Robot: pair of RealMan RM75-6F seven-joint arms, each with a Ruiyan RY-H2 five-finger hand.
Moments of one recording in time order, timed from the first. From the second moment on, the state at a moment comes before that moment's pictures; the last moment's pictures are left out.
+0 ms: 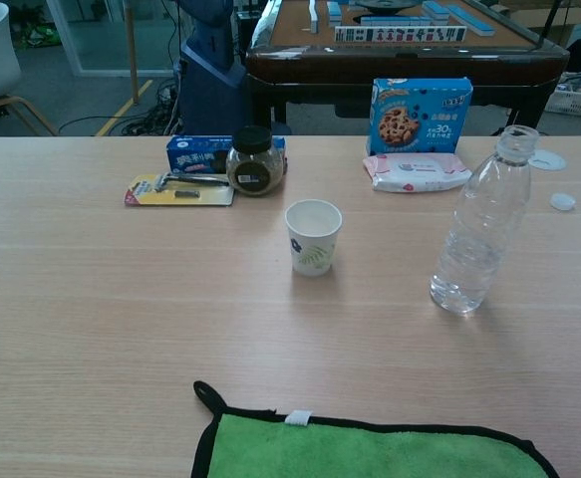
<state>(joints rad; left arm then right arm) -0.11 -1.11 -0.03 -1.62 1.43 1.42 0.17 0.22 -1.30 0.07 -1.35 -1.54 1.34 0.33</state>
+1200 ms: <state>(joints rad) -0.11 -1.10 -0.03 -1.63 1.41 1.41 0.19 0.42 -1.51 0.11 -1.26 -1.50 1.15 0.38</state>
